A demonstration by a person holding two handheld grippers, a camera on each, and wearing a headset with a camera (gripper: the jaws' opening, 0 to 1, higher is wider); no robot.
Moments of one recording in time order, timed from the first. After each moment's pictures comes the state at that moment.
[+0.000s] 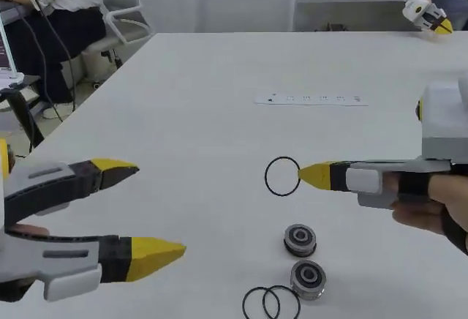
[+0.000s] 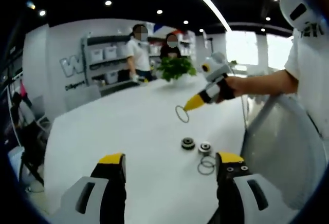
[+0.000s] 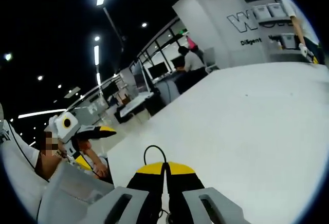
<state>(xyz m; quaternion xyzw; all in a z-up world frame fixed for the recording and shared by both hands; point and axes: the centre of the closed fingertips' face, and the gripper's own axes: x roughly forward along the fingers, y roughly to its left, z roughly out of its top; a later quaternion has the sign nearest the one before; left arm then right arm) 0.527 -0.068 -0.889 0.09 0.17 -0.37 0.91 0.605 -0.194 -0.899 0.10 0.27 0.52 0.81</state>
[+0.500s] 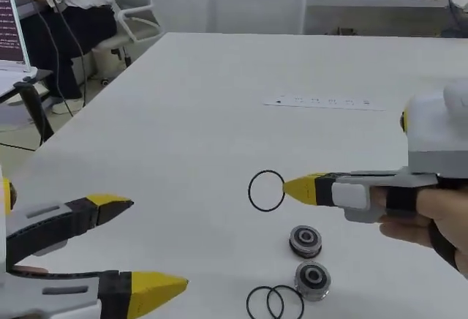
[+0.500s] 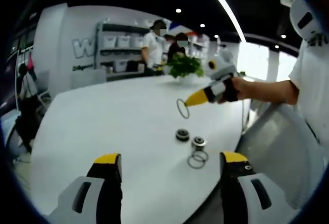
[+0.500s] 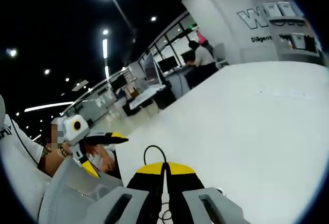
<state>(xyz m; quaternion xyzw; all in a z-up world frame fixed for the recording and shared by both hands) 0.506 -0.066 -0.915 0.02 0.20 -0.35 0.92 0.579 -0.166 -0.906 0.08 0.28 0.55 0.78</state>
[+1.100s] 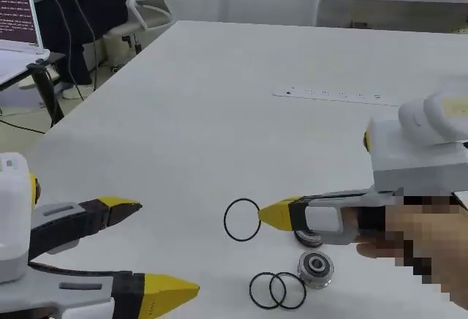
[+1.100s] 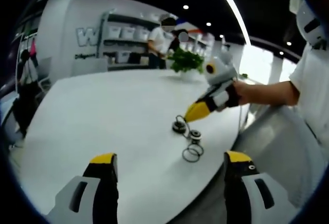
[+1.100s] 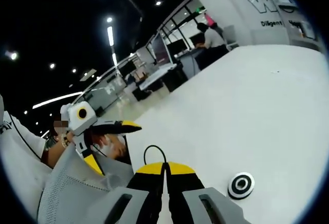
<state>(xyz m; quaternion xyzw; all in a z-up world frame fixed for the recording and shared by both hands) 0.497 -0.069 -0.933 -0.01 0.23 -0.34 0.91 0.538 -0.141 -0.946 0.06 0.35 0.59 0.72</state>
